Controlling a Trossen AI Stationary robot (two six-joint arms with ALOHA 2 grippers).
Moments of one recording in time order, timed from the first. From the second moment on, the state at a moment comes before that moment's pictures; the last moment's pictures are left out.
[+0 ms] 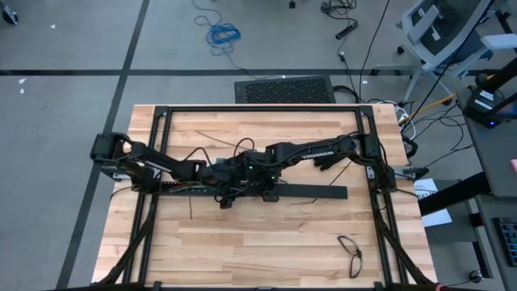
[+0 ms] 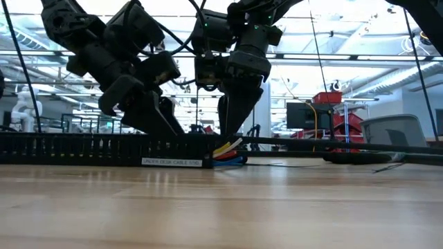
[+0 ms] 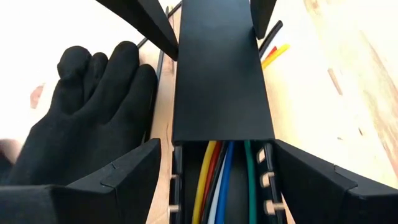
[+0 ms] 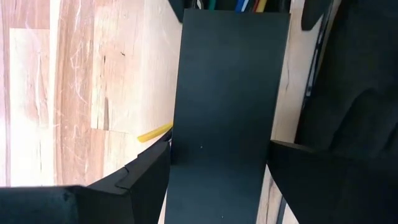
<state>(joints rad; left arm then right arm) -0.03 1.53 0.56 0.27 0.01 0.05 -0.06 2.10 1.62 -0.82 -0.24 -0.07</state>
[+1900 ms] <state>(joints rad) -0.03 1.57 0.50 0.42 -0.03 -0.02 -0.06 2.10 1.62 -0.76 -0.23 -0.07</state>
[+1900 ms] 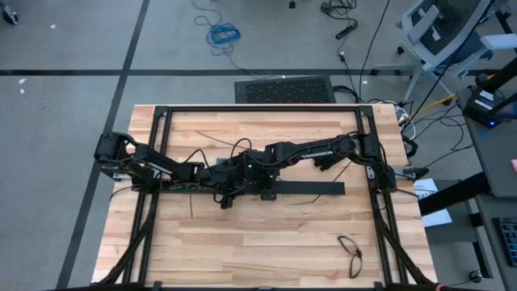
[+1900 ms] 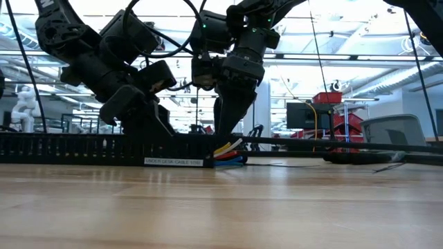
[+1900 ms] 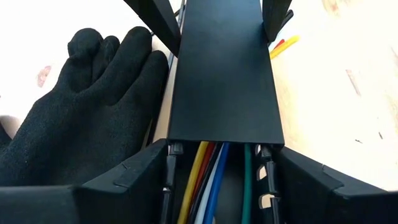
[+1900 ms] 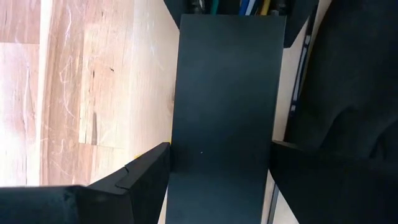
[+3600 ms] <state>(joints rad) -0.03 1.45 0.50 0.14 0.01 -0.02 -0.06 2.10 1.62 -0.76 -0.24 -0.07</state>
